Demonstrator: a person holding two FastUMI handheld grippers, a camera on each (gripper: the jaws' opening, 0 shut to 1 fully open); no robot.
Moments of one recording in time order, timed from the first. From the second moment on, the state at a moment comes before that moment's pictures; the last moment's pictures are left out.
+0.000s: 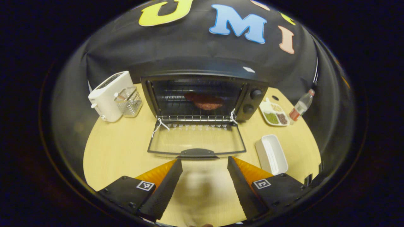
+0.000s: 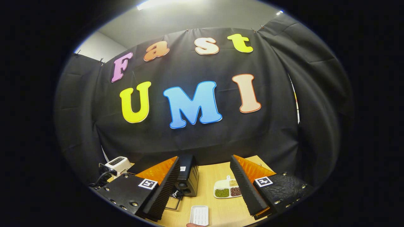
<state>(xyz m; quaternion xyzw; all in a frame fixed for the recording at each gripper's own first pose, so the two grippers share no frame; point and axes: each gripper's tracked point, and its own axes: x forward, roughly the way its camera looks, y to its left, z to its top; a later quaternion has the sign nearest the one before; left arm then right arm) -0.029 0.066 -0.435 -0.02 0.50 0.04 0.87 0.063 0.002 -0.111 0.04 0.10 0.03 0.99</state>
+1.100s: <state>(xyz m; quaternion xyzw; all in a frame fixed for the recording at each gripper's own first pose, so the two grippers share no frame) -0.021 0.095 -0.544 0.00 0.65 0.05 0.75 0.057 -0.018 -0.115 0.04 0.11 -0.01 0.99</state>
